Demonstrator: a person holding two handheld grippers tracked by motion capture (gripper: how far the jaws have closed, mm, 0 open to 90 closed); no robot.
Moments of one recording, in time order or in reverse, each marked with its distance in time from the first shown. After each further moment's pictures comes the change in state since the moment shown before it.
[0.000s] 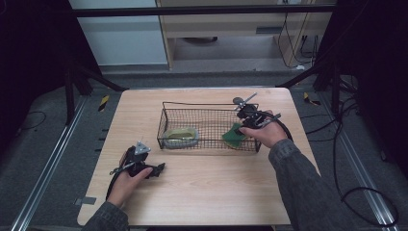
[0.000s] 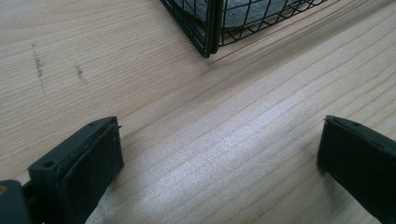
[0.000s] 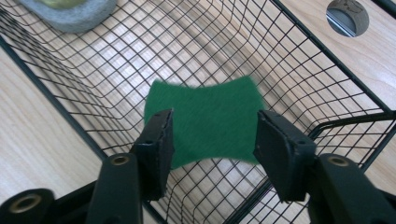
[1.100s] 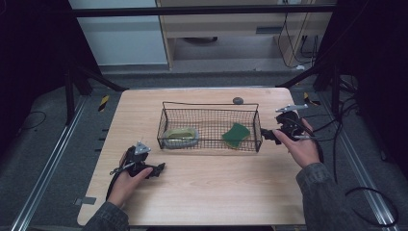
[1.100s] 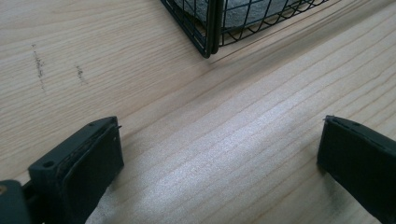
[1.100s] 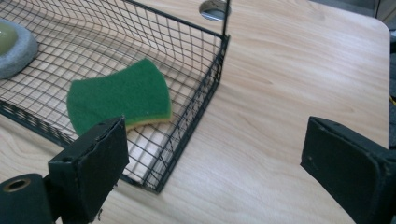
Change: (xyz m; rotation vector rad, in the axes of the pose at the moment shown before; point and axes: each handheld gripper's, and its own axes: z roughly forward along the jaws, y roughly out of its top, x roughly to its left) left arm 0.000 0.000 0.000 0.000 0.002 -0.001; right arm -0.042 -0.092 -0.048 -0.245 -0.172 0.308
